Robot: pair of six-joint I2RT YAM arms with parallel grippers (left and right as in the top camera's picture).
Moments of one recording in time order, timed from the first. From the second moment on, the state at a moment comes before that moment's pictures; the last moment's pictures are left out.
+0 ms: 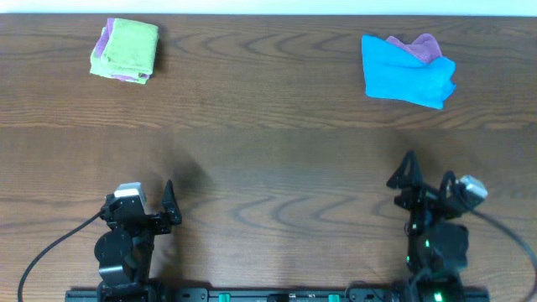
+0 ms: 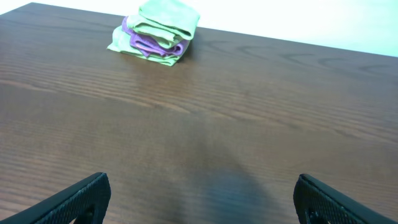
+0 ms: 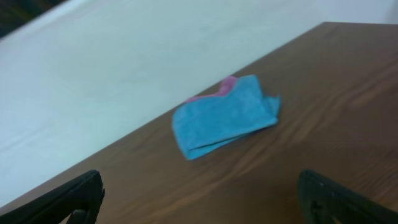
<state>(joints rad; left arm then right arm) 0.11 0.01 0.13 -0.43 0.08 -0.10 0.10 0.31 0.15 0.04 0.34 0.52</state>
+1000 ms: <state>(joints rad) 0.11 0.01 0.13 -0.43 0.08 -0.10 -0.31 1.89 1.10 0.22 -0.20 0.50</state>
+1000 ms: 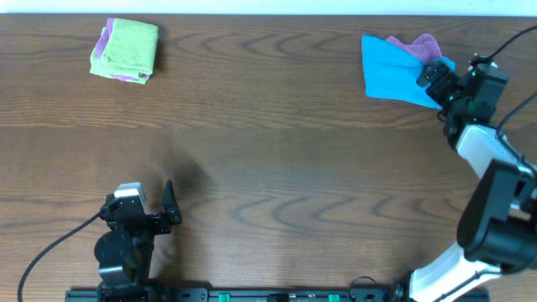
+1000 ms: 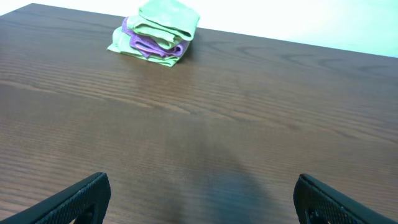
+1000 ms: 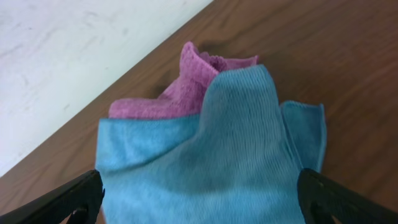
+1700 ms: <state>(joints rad) 0.11 0.01 0.13 -0.43 0.07 -0.10 -0.32 2.09 1.27 0.21 -0.23 0.49</state>
